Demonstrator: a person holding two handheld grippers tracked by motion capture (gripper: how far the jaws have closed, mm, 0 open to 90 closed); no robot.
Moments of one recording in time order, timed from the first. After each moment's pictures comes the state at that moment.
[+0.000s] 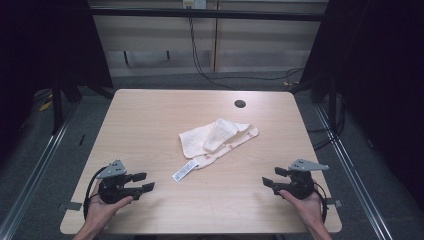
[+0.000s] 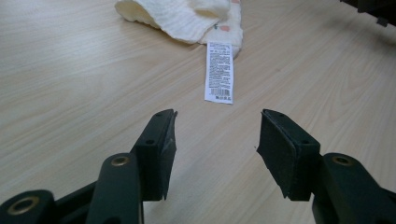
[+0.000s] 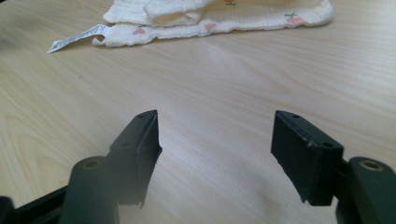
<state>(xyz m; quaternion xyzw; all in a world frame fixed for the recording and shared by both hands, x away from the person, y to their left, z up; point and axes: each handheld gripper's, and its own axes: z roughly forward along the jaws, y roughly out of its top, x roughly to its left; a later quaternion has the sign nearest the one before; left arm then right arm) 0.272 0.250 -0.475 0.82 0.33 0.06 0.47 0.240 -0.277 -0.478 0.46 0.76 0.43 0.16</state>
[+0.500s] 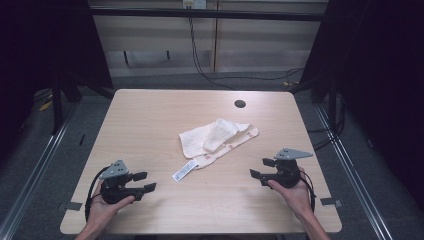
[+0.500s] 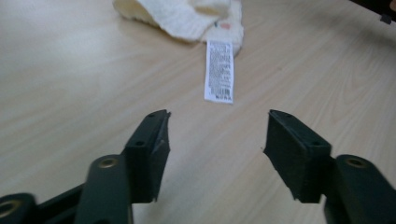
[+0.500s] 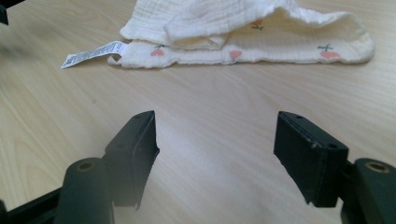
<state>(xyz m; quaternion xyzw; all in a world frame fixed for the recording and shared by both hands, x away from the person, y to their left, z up) 0.274 0.246 -0.477 0.82 0.34 0.05 0.46 0.272 -0.247 -0.464 0.43 0.78 0.43 0.14</state>
